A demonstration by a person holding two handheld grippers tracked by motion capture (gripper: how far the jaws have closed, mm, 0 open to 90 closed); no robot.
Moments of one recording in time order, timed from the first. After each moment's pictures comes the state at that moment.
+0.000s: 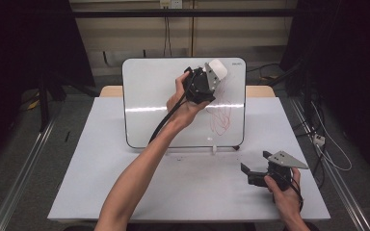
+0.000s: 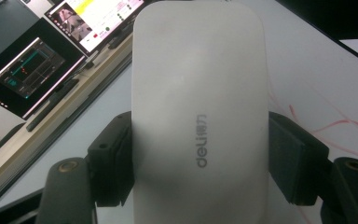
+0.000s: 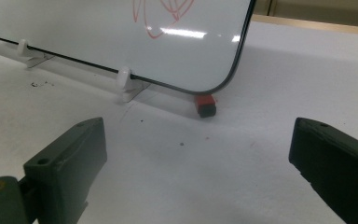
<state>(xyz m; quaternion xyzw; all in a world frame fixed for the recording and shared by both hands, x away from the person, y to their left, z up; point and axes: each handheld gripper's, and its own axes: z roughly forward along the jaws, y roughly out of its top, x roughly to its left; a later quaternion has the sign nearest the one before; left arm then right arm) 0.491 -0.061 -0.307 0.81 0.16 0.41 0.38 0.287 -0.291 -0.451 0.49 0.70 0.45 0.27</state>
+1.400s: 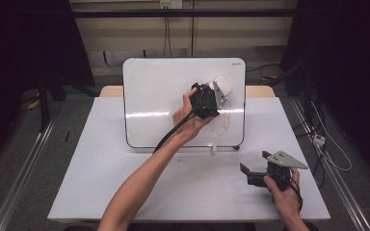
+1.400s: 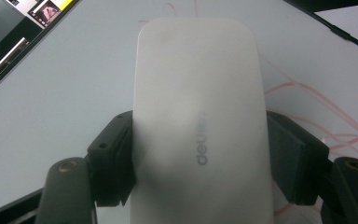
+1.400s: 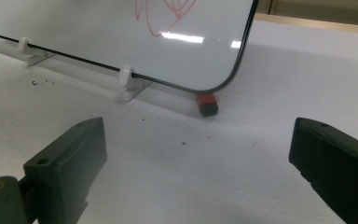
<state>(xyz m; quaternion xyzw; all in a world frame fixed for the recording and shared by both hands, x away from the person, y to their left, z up) 0.472 -0.076 -0.348 0.82 0.14 0.41 0.36 0.288 -0.289 -0.451 0.49 0.70 0.45 0.27</state>
